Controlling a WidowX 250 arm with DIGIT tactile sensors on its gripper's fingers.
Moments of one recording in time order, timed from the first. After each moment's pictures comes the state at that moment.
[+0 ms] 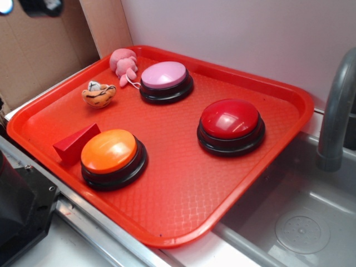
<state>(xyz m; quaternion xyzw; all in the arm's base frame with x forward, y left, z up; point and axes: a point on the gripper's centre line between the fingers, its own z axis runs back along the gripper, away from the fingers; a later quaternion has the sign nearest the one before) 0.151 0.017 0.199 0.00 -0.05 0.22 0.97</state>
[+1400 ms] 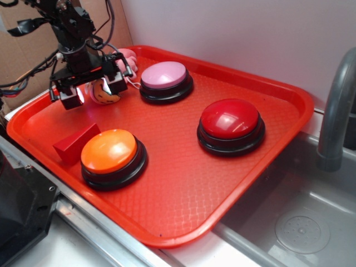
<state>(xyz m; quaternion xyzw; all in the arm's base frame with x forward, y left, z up) 0.232 0.110 0.019 0.03 -0.13 0.52 0.84</state>
